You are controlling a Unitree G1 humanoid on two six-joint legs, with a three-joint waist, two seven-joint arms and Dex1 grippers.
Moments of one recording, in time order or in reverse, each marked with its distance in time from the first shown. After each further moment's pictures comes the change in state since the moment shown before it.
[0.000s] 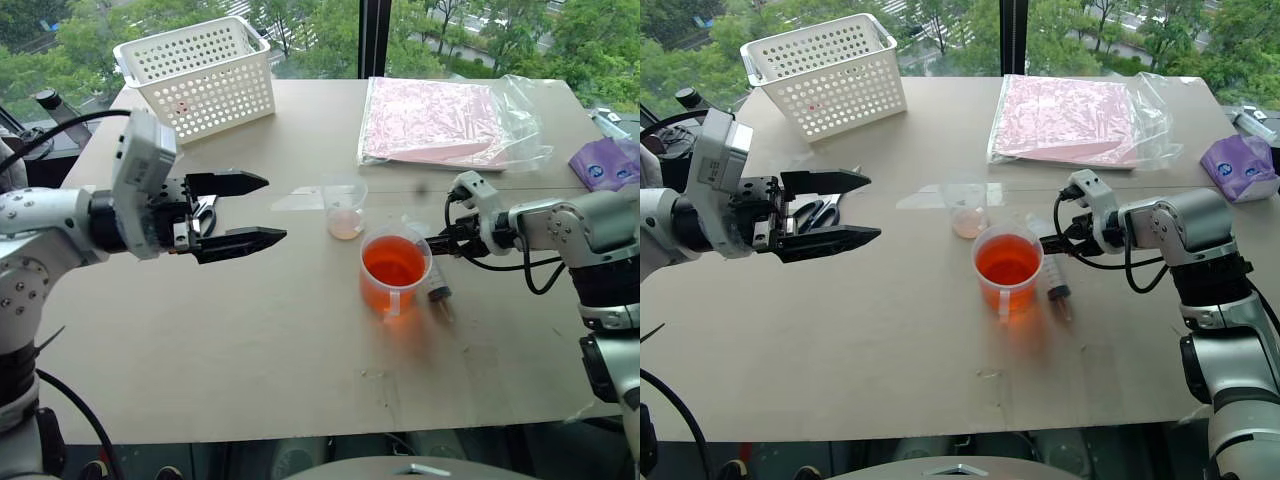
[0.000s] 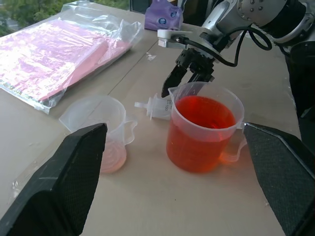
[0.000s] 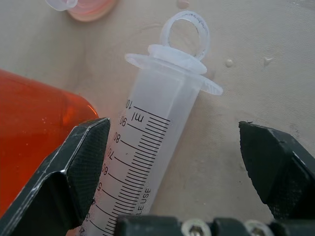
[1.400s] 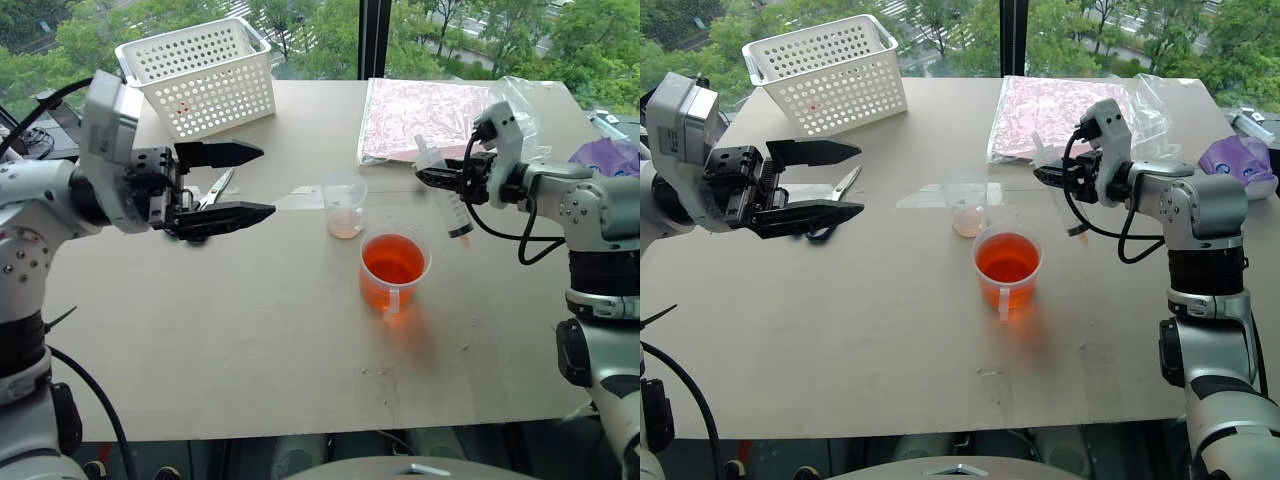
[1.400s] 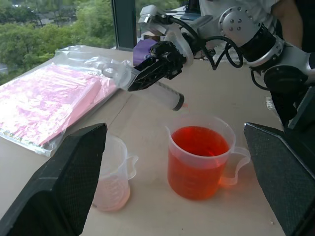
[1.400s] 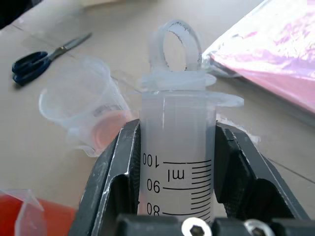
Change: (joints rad) left arm -0.196 -0.087 -0.078 0.177 0.033 -0.076 -0.099; right arm -0.023 0.099 -0.326 -0.143 -0.019 -0.231 -0.027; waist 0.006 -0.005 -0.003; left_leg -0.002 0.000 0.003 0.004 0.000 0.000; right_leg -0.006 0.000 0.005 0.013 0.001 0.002
